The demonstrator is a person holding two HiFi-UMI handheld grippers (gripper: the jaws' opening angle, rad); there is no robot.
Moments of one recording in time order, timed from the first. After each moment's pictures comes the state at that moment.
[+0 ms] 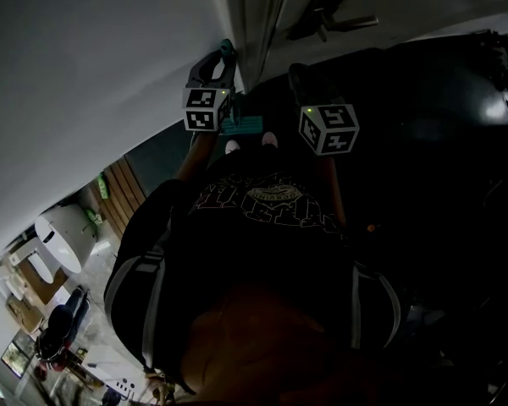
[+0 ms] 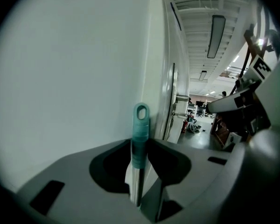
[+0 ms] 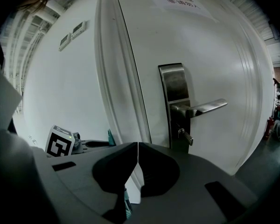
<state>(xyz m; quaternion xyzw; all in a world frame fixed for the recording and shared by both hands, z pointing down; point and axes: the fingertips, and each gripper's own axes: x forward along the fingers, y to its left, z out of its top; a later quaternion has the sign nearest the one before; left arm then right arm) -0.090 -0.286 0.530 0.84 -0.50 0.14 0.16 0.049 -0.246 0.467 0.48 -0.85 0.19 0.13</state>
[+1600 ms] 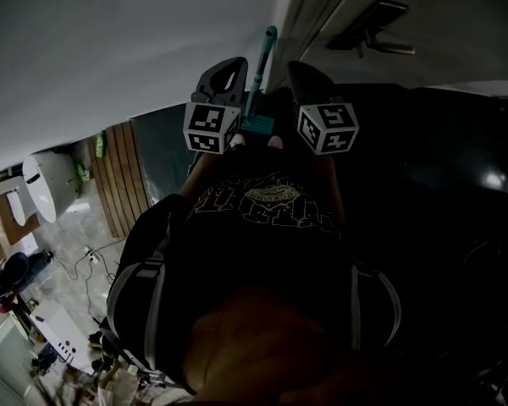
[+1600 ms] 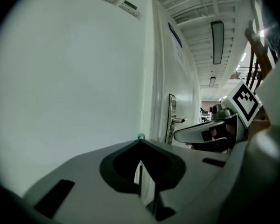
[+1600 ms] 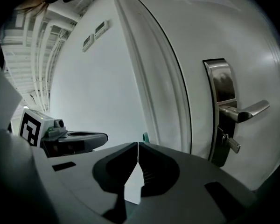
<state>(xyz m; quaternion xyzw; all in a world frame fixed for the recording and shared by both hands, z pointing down) -0.124 -0.200 0.443 0.80 -0.58 0.09 0.12 -0.034 -0.222 0.452 0.35 -0.91 0.17 0.11</state>
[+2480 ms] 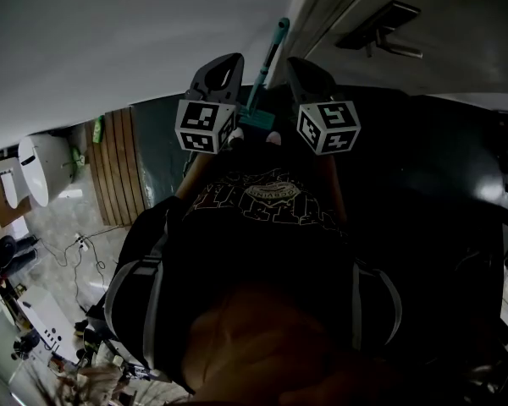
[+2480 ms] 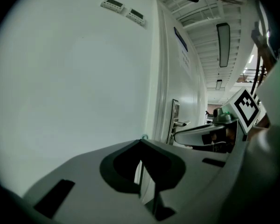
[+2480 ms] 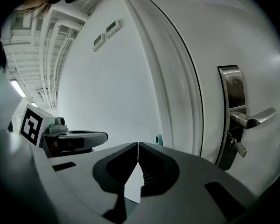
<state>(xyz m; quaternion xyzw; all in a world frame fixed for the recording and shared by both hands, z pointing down) -0.146 -0.169 0.427 0.78 -0.61 0.07 0.13 -0.056 -0.197 0.437 0.32 -0.93 0.15 0.12</state>
